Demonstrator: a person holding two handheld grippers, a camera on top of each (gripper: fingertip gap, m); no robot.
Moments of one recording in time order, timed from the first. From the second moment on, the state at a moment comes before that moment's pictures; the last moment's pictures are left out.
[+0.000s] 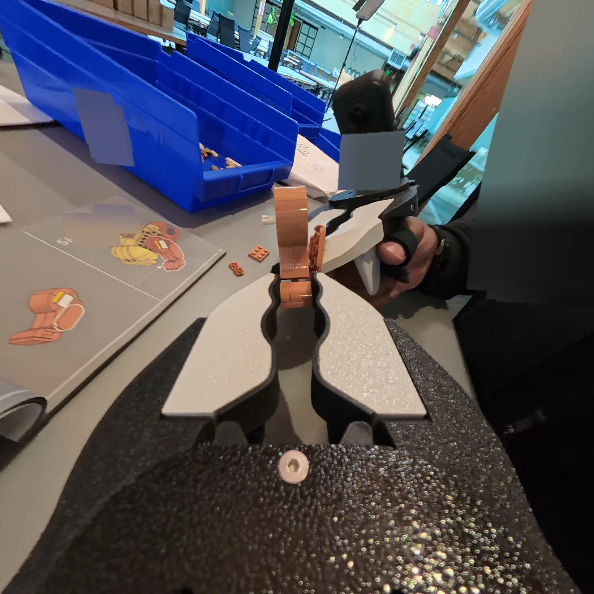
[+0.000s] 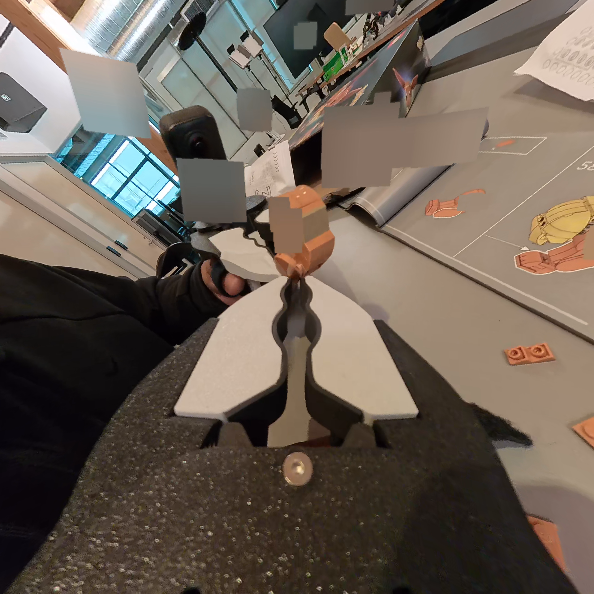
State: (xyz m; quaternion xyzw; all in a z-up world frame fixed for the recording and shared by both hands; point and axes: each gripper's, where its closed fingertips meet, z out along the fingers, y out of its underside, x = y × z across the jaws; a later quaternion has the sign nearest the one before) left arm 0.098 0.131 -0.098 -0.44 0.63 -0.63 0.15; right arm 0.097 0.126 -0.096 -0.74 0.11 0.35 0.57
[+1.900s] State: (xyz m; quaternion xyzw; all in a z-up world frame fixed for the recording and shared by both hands) left arm 0.086 0.122 -0.098 -0.30 0.72 -0.56 0.29; right arm 0.082 0.117 -0.107 -0.80 -0.11 0.10 0.58
